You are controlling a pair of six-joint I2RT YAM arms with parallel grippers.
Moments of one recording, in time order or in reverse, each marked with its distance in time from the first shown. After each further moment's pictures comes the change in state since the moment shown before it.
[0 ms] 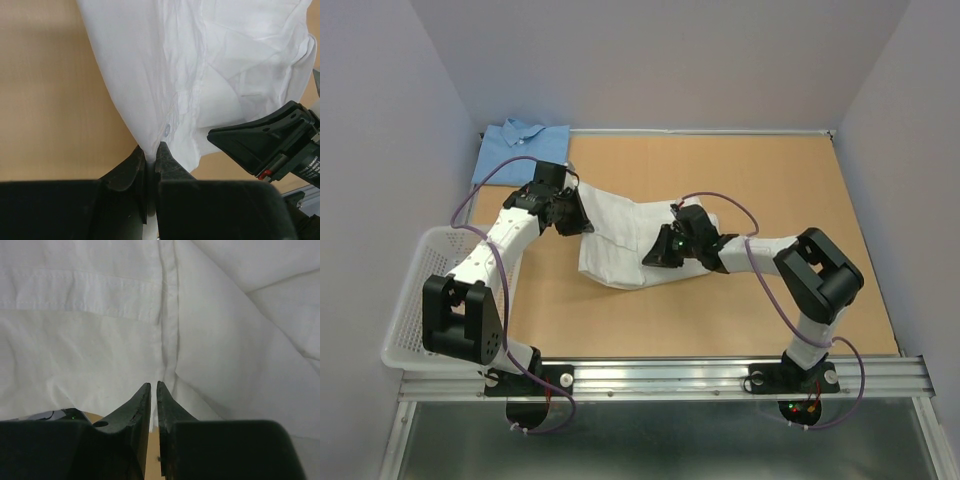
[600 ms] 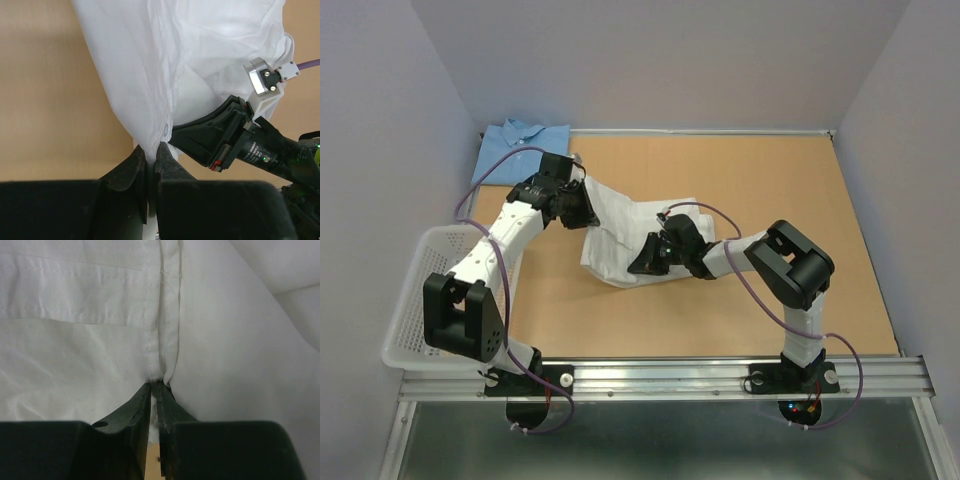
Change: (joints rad) left arm -0.037 0.015 0.078 -0.045 -0.004 -0.003; right arm 0.057 0.170 0.011 0.215 -0.016 0.094
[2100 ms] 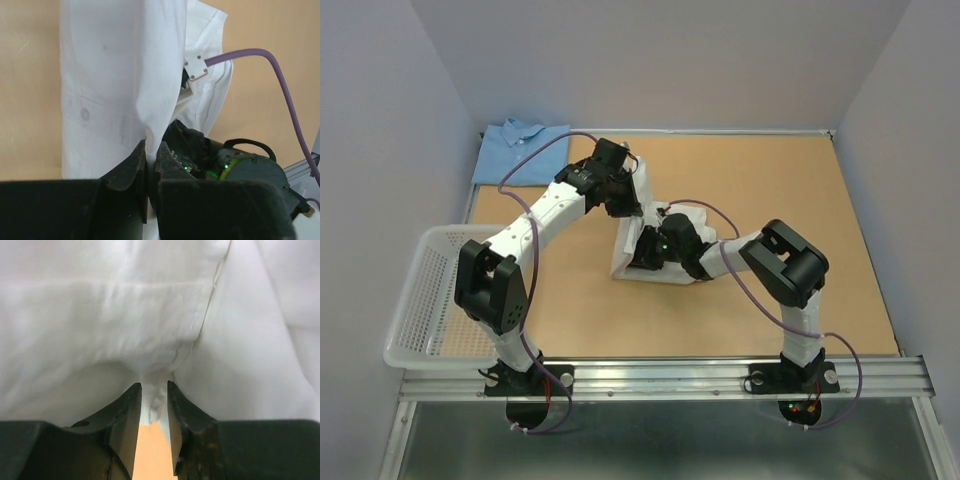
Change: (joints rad) left arm -0.249 0.219 0.280 -0.033 -0.063 -0.135; right arm 0.014 0.072 0.045 0.150 0.011 0.083
